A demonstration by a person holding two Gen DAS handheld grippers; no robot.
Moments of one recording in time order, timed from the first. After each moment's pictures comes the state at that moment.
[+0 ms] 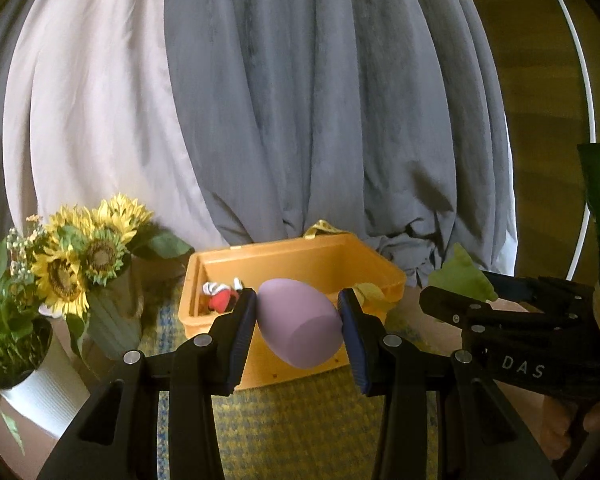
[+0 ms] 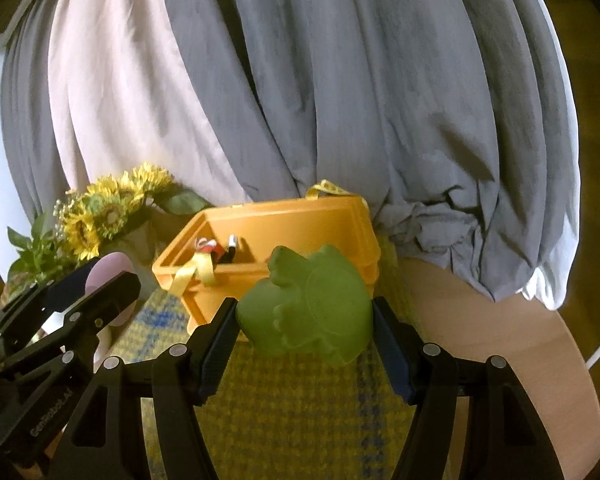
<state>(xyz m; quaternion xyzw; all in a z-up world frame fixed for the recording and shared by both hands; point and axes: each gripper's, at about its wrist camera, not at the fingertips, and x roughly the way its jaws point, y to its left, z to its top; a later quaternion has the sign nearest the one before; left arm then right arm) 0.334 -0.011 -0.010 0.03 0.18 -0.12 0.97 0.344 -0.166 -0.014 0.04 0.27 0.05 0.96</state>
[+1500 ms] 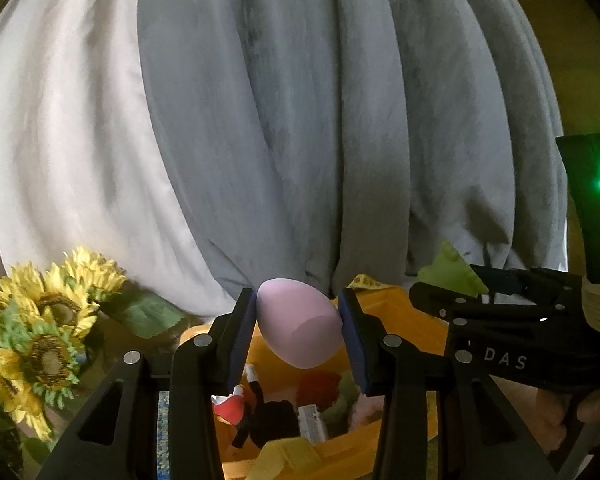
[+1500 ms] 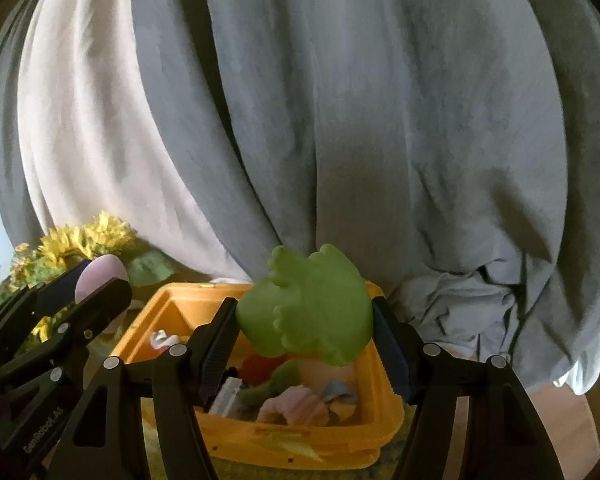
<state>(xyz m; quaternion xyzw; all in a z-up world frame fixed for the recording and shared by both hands) 0.484 -0.018 0.001 0.05 0.15 -0.12 0.98 0.500 -0.168 -0.006 0.04 0.24 0.05 0.97</state>
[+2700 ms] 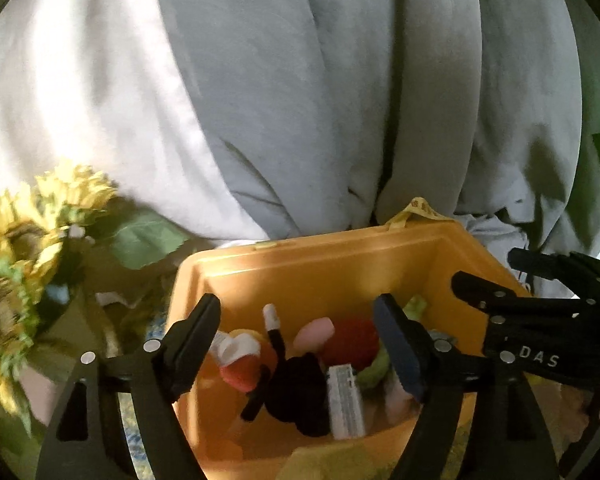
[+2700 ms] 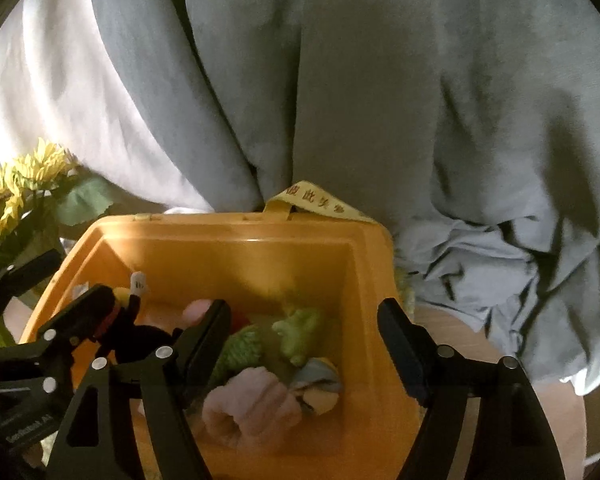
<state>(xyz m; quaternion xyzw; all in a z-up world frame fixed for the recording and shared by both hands) 0.539 -0.003 -0.042 0.04 0.29 -0.07 0.95 0.561 -0.171 -0.057 -0.01 0.36 0.03 0.93</state>
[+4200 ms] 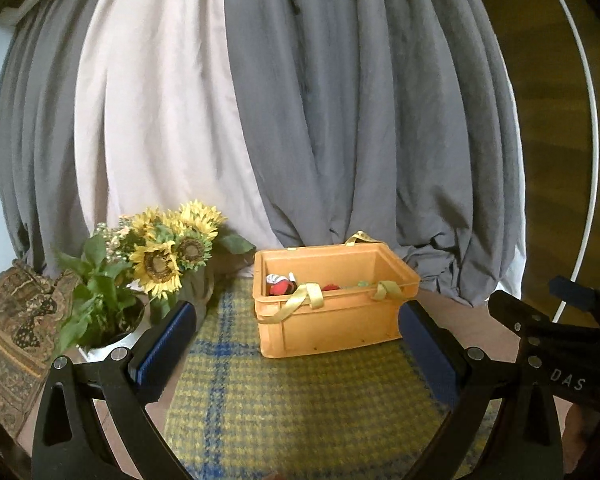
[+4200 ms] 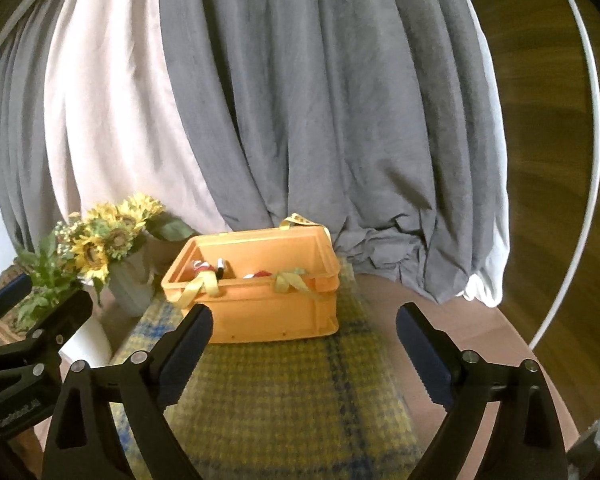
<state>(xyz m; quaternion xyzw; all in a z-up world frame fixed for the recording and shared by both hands) 0.220 0.029 0.045 0.02 0.17 -0.05 0.98 0.236 -0.152 0.038 0.03 0.23 -0.03 0.97</state>
